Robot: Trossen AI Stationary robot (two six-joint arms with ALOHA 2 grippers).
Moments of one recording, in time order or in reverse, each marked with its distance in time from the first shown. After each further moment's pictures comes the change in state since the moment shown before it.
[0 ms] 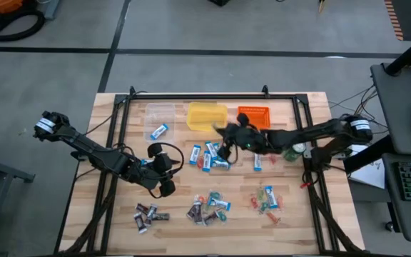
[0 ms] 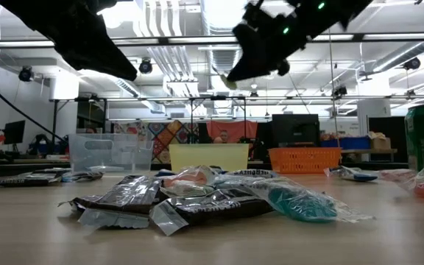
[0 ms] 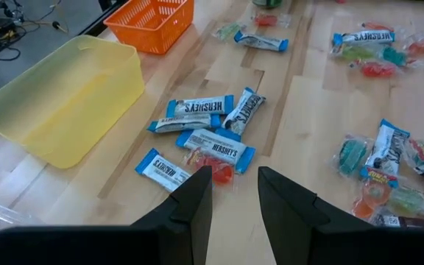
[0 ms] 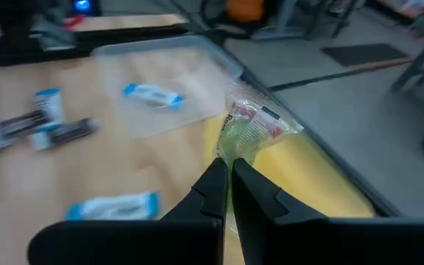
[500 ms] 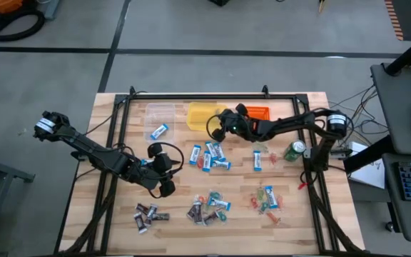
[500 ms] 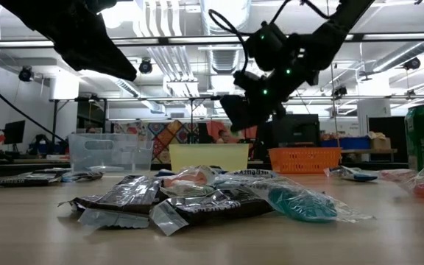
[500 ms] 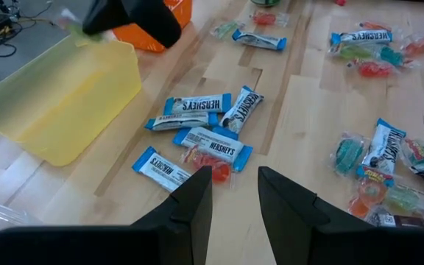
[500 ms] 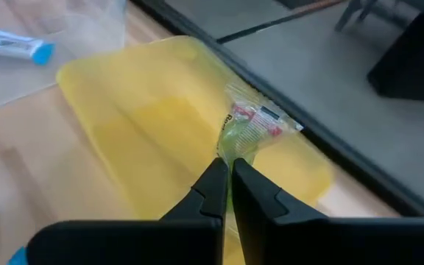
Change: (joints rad) left arm 0.000 0.000 0.000 0.000 0.008 -0.010; right arm -0.228 0.237 -0.002 0.112 -0.049 0.071
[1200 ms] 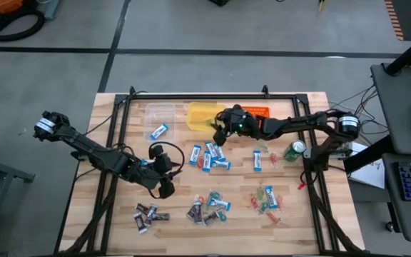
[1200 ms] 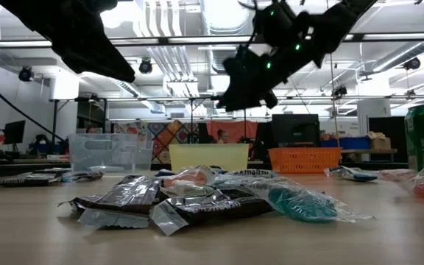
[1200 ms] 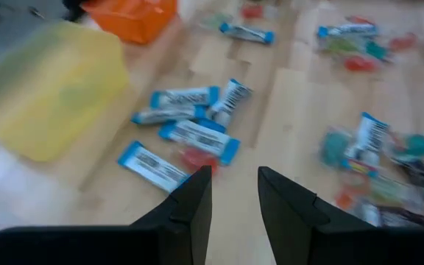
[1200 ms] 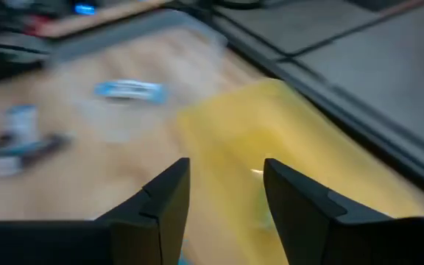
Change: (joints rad) left arm 0.000 0.000 0.000 -0.002 0.088 -0.020; right arm 0.024 -0.139 0.002 -0.031 -0.268 0.069
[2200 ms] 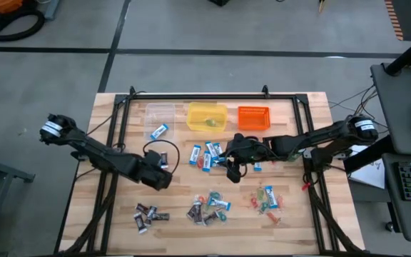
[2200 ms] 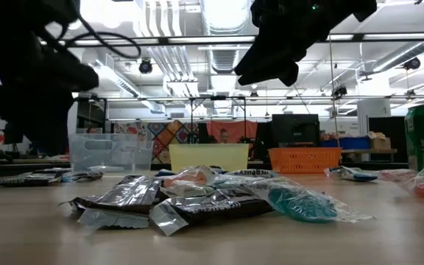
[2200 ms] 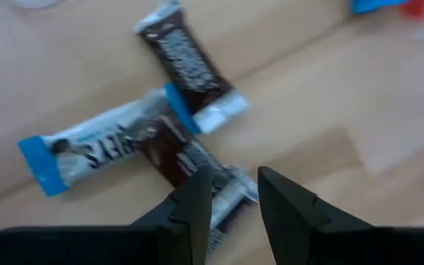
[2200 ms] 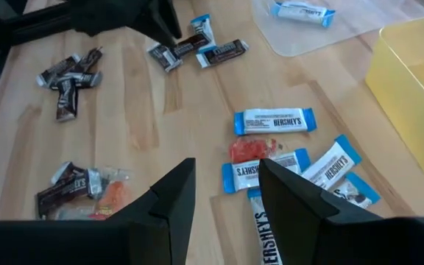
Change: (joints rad) left arm 0.055 0.135 0.000 -0.533 0.248 -0.986; right arm 0.341 -0.165 0.000 -0.314 -0.071 0.130
